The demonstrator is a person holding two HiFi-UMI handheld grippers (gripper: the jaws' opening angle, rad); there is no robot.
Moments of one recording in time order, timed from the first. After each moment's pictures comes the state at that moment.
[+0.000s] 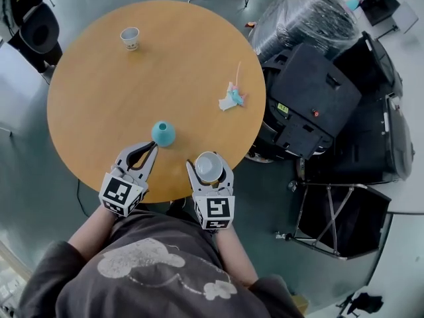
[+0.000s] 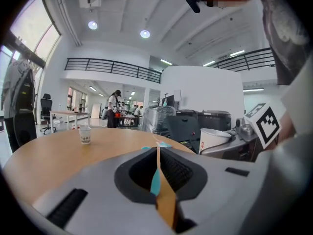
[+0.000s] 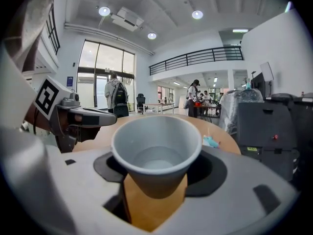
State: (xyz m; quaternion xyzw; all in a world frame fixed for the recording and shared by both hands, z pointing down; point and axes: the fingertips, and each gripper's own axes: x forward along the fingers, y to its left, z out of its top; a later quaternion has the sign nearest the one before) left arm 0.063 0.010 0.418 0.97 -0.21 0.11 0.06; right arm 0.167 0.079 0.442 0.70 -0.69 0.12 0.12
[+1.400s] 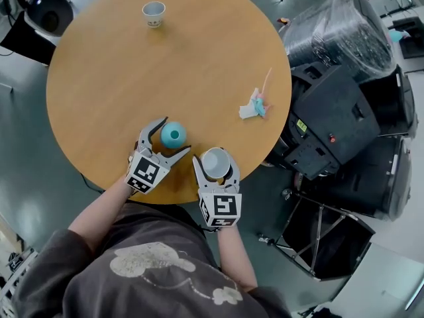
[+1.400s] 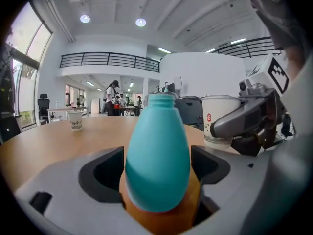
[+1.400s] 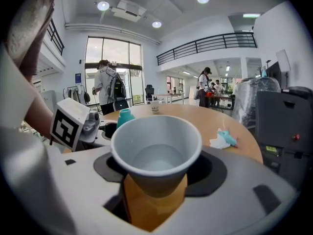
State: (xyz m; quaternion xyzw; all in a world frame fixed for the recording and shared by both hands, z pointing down) left arm 0.123 -0.041 0.517 0.96 -0.21 0.17 0.04; right arm 0.178 0.023 0.483 0.64 -0.73 0.16 0.16
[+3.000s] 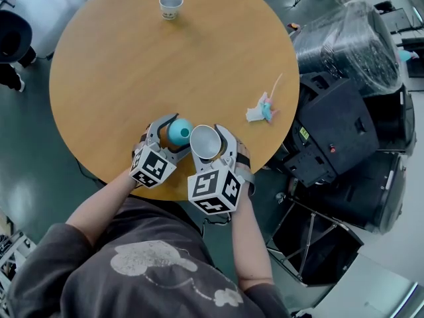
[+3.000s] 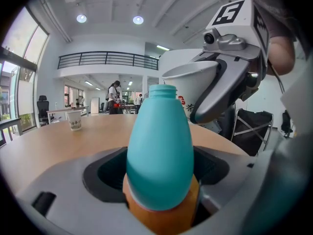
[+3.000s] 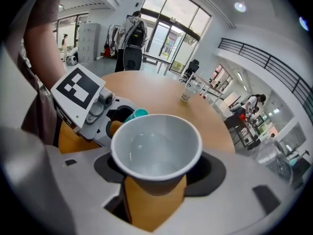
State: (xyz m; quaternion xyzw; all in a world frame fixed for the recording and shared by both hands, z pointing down) left arm 0.127 -0.045 0.528 0.96 -0.21 0.18 0.04; right arm 0.141 -0.030 0.463 0.44 -0.74 0.04 0.50
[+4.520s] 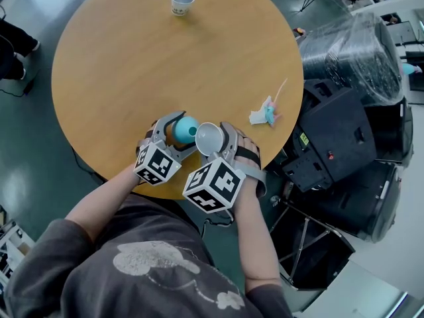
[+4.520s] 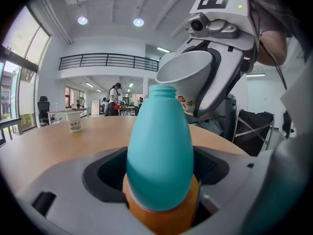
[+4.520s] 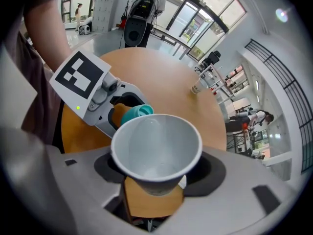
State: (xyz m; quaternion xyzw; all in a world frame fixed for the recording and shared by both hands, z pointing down) left arm 0.136 -0.048 0.530 0.96 -0.21 0.17 0.04; right arm 0.150 -0.033 0.465 0.36 -0.68 0.00 0.64
